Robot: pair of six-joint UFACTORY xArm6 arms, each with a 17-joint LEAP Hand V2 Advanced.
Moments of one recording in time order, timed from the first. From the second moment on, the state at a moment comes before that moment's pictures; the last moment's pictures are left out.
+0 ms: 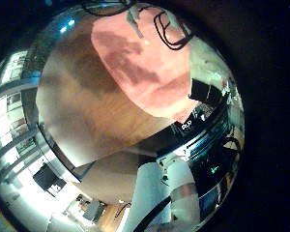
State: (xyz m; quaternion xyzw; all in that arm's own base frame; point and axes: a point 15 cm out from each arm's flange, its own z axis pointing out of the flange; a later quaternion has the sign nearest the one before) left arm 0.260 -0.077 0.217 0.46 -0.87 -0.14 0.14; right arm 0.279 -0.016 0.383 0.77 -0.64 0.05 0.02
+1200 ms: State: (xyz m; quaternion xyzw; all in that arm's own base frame) left arm 0.303 -0.064 0.147 0.51 -0.85 -0.15 0.02; right arm 0.280 -0.017 0.380 0.77 -0.64 0.05 0.02
